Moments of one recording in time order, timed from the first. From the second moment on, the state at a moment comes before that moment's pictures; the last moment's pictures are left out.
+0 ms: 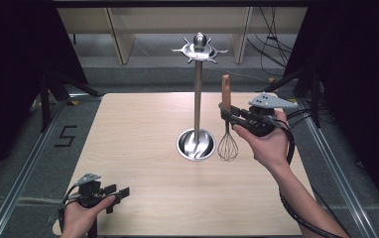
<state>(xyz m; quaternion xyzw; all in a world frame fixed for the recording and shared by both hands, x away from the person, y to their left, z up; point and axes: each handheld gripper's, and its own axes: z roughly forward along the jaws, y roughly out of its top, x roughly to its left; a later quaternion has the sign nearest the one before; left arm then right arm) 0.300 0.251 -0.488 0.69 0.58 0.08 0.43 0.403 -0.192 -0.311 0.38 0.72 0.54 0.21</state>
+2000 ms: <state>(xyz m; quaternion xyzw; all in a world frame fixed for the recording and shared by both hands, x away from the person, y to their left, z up) 0.300 0.251 -0.488 0.68 0.58 0.08 0.44 0.407 -0.185 -0.278 0.36 0.70 0.57 0.23</state>
